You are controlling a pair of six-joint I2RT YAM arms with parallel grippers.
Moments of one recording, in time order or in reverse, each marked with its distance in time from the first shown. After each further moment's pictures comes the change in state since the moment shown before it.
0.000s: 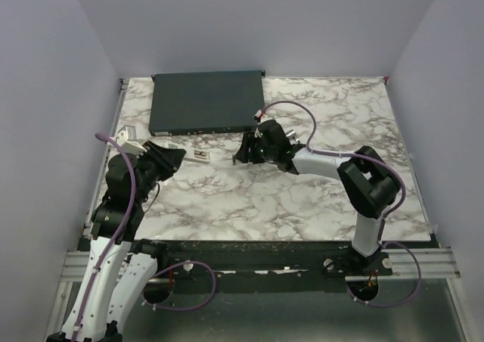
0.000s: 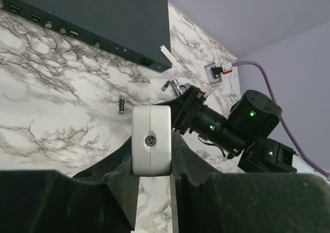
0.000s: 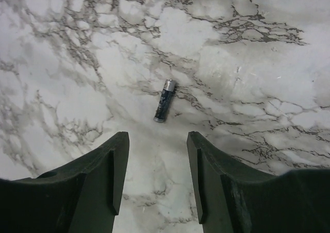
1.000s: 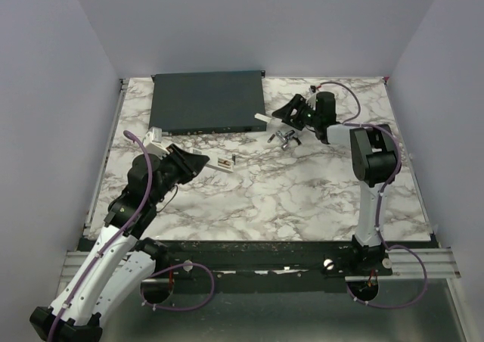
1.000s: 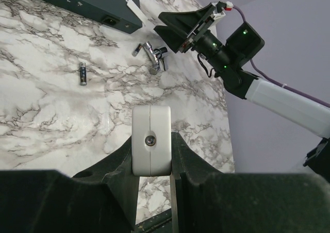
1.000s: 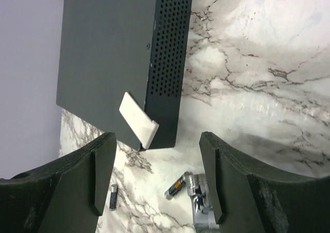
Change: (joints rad) left arm -0.209 0.046 -0.100 0.137 -0.024 -0.101; right arm -0.501 0.333 0.227 0.276 -0.451 0.201
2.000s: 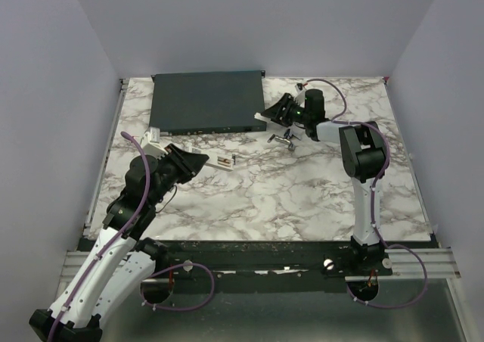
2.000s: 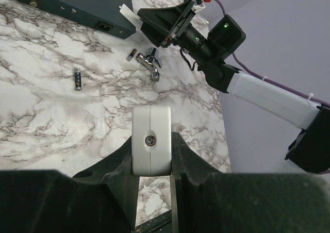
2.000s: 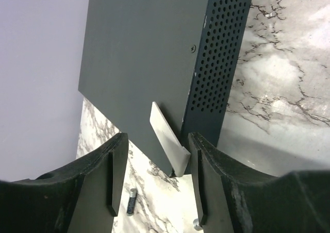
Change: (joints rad) left arm 0.000 -0.019 0.000 0.015 -0.001 0.002; right arm 0.050 0.092 0.116 0.030 -0.085 0.060
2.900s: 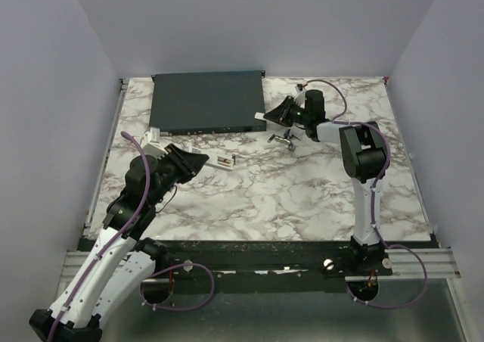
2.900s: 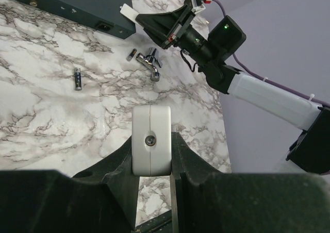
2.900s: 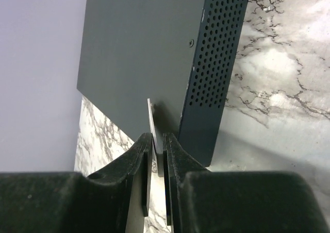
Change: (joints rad) left arm 0.000 0.002 0.000 0.000 0.000 0.000; right arm 0.000 -0.018 -0.023 -0.006 0.003 -0.006
